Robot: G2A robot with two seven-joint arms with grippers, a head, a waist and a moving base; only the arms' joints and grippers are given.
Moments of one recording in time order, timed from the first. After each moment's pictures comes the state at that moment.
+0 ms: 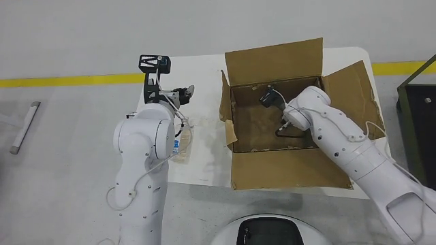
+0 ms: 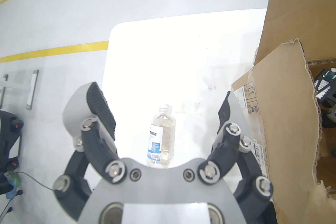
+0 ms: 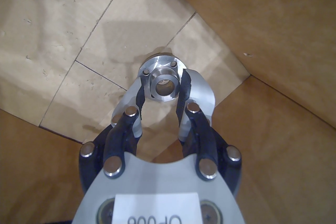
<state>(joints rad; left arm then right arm) 0.86 -1.46 -1.35 -1.88 1.58 0.05 -1.20 -0.58 -1.32 0.87 -1.14 -1.24 -0.14 1.27</state>
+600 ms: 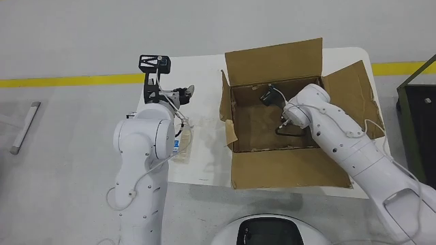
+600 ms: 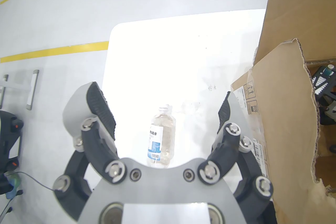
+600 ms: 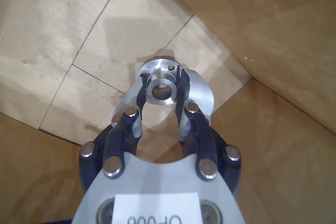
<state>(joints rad) 0.86 -1.46 -1.35 -1.88 1.58 0.05 -1.20 -0.55 -1.34 0.88 -1.07 -1.22 -0.15 1.25</state>
